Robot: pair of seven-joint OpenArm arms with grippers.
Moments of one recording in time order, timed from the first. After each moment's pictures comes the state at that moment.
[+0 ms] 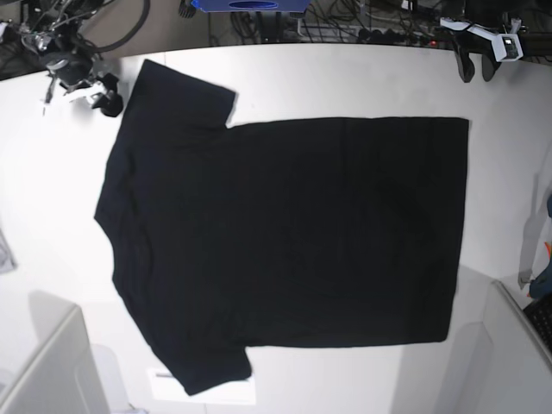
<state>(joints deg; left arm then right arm) 63.4 -19.7 -19.5 109.3 -32.3 0.6 -3.9 -19.7 -1.3 49.7 92.3 41.7 27.2 -63.1</state>
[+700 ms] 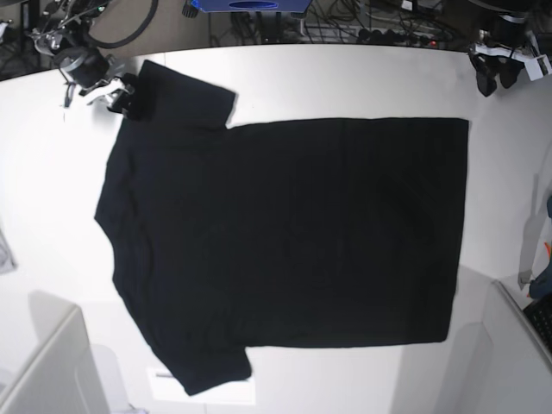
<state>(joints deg) 49.4 -17.7 -33.8 94.1 -48.7 -18.7 13.9 -22.2 -0.6 41.9 89.2 45.3 33.0 -59.4</state>
